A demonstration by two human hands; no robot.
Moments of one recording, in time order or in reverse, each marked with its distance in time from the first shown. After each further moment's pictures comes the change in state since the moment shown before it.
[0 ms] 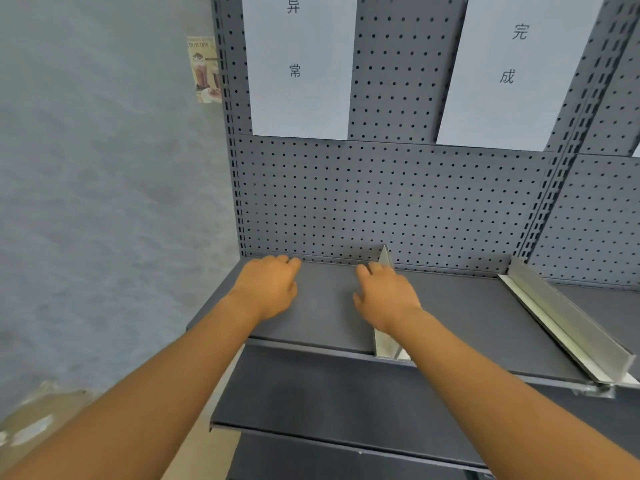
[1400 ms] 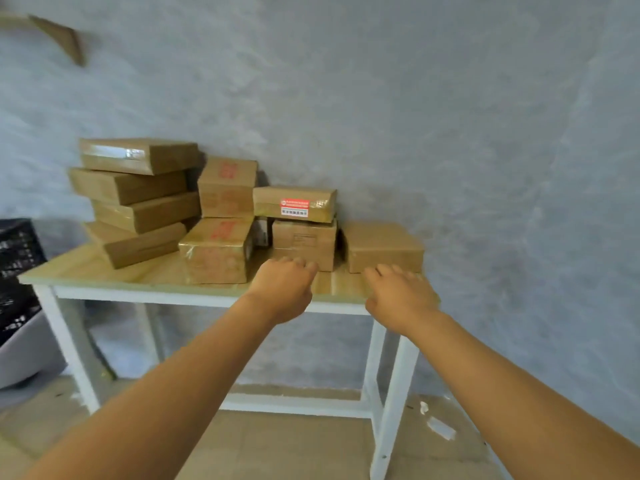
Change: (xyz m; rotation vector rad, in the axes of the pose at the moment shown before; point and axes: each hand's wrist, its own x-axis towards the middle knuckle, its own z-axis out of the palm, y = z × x) left_hand -0.637 -0.555 -0.087 0.413 -0.157 -1.276; right_hand -0.039 -0.919 -0.074 0.272 0.186 -1.467
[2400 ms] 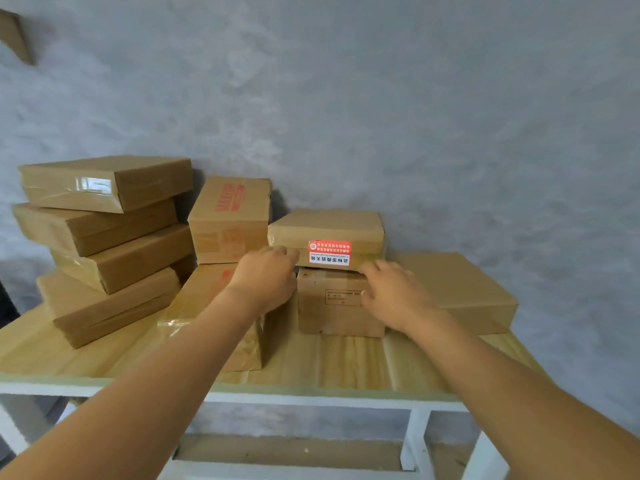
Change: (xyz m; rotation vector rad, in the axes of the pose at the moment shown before) left_hand 0.206 -0.218 0.110 0.038 0.040 -0.148; right_hand 0.300 -0.026 0.081 0.157 0.043 -0.026
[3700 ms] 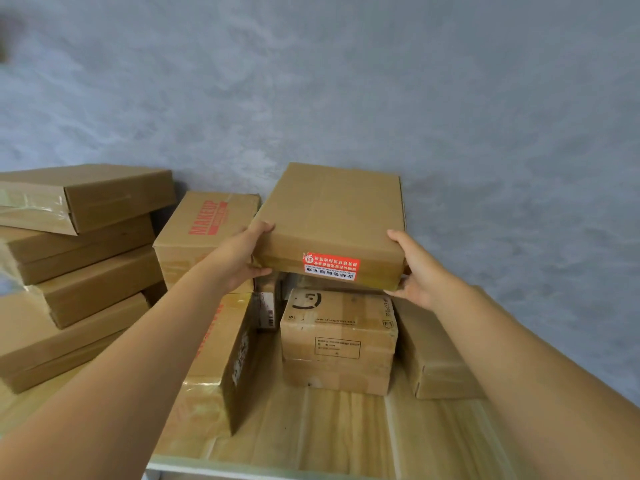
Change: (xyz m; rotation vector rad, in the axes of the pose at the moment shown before) left_hand 0.117 -0.040 0.017 -1.716 -0.032 -0.779; right_hand 0.131 0.075 -0.010 1.593 -0.082 0.686
